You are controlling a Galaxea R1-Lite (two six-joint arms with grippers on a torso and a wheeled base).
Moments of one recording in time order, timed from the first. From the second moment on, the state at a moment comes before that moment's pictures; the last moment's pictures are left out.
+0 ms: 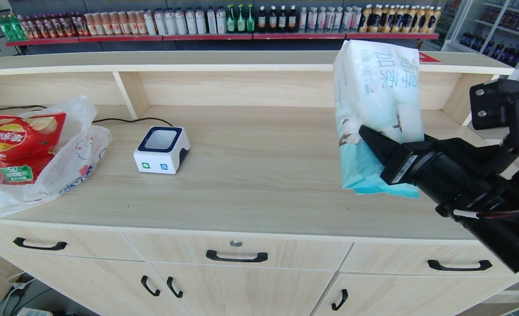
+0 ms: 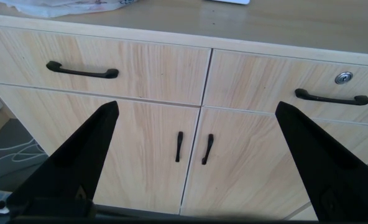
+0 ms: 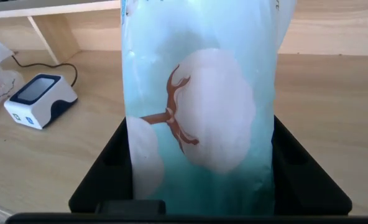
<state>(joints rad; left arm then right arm) 0.00 0.00 0.00 -0.01 0.00 0.00 0.65 1.50 -0.62 -1.12 -0.34 0.01</state>
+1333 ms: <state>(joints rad) 0.00 0.00 0.00 -0.01 0.00 0.00 0.77 1.28 -0.15 -1.53 -0.12 0.29</state>
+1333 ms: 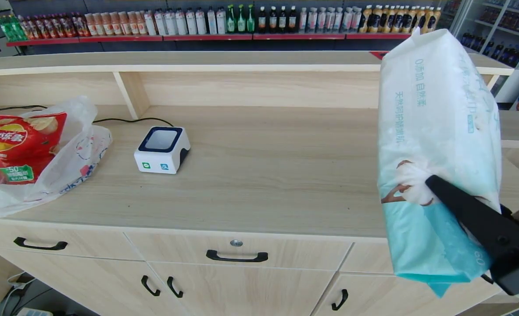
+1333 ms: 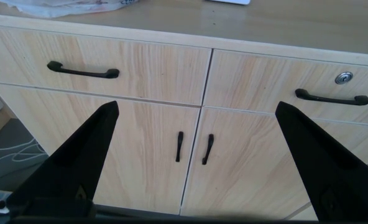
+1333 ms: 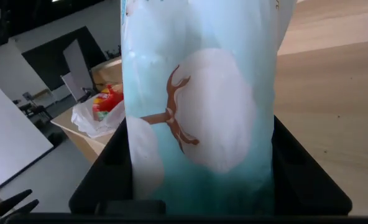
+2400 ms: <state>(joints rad) 0.00 0.00 0.00 -0.01 0.00 0.00 1.10 1.27 -0.11 -1.54 -0.04 1.13</state>
